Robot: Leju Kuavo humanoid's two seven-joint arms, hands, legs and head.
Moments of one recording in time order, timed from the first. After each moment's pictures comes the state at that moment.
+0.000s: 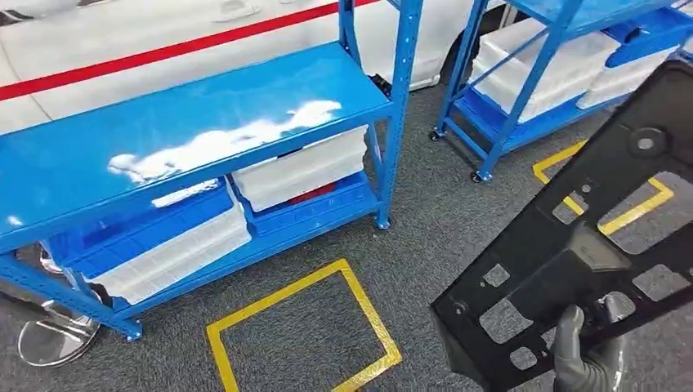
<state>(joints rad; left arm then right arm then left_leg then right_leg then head) -0.04 -0.24 0.68 -0.19 -0.37 0.36 -0.03 0.17 0.09 -0.07 -1.88 -0.25 0.15 -0.54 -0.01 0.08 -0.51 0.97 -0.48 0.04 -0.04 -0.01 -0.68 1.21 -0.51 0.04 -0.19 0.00</state>
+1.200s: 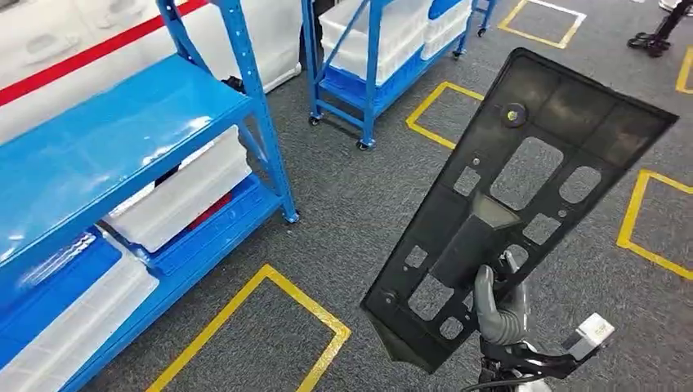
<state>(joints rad) -0.04 -0.28 0.78 -0.19 -0.32 0.43 -0.06 -0.03 0.08 0.21 -1.63 -0.37 0.14 -0.52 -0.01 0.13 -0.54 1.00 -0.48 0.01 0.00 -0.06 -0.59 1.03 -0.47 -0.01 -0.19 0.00</state>
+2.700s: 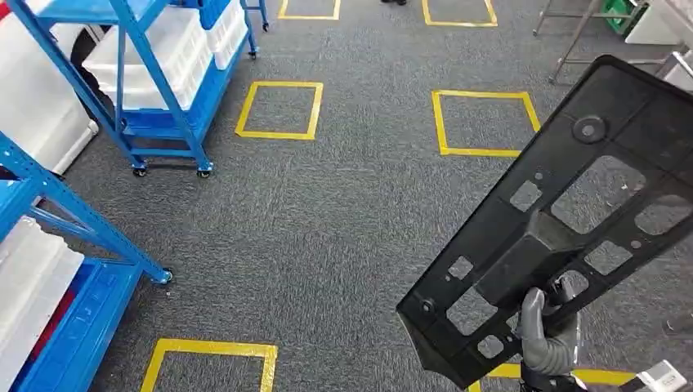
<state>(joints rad) -0.03 -0.22 0.77 -0.20 -0.38 0.24 -0.09 0.11 0.04 0.10 -1.82 -0.34 0.10 -0.52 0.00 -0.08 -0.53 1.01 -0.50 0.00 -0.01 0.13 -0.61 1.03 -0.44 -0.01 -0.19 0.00</state>
